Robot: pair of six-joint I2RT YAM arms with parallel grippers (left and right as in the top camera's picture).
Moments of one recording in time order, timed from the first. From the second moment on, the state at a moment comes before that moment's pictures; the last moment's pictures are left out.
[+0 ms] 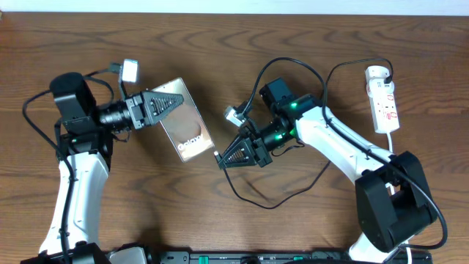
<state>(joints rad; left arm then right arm) 0.23 1.34 0.86 0.13 1.47 -0.60 0.53 1.83 1.25 -0.85 -1.46 -0.49</state>
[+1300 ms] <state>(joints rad) 0.19 1.34 0.86 0.26 1.49 -0.80 0.59 1.83 1.25 -0.68 -1.47 -0.31</state>
